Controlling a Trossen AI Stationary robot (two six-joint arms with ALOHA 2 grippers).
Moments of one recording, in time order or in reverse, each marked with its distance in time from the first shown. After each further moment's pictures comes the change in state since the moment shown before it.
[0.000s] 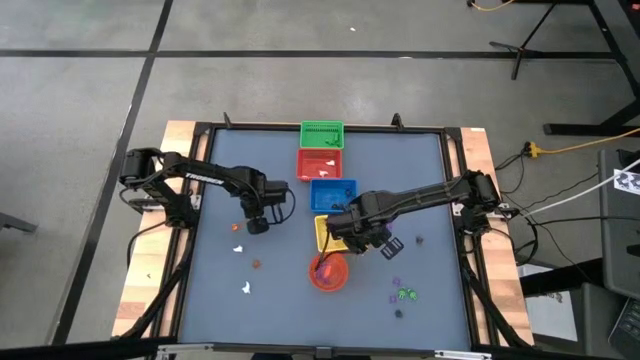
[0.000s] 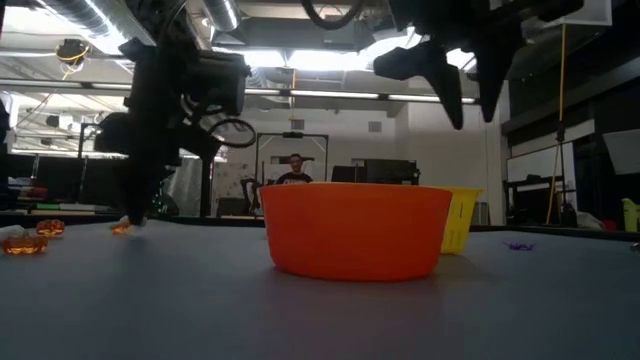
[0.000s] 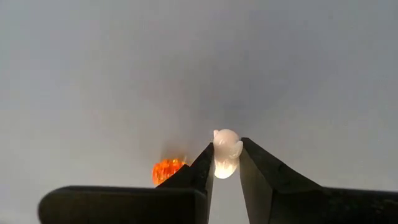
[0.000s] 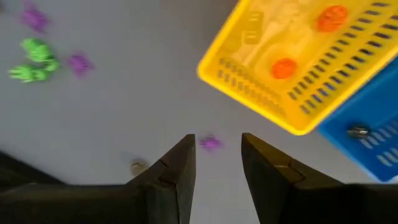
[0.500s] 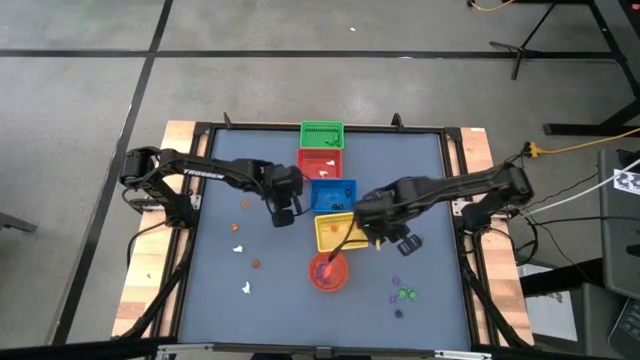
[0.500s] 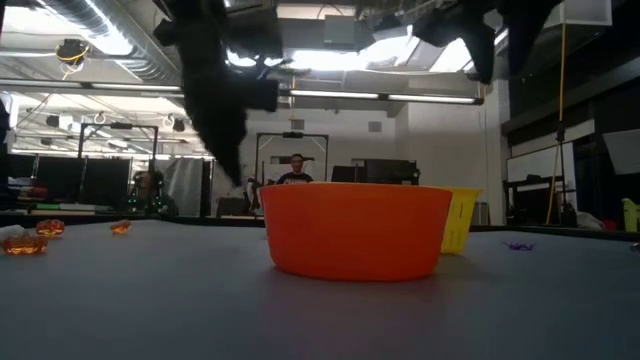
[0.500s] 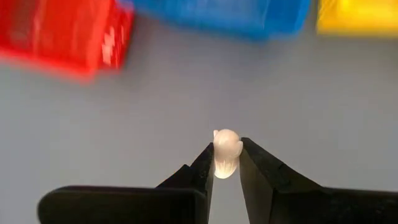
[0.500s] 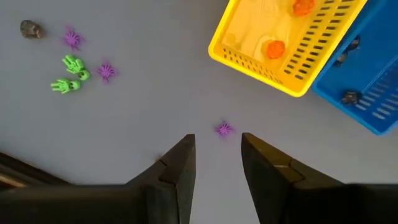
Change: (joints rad) left arm 0.003 -0.002 0.165 0.252 -0.013 0.099; right arm -0.002 -0.245 -0.118 0.031 -0.034 0.127
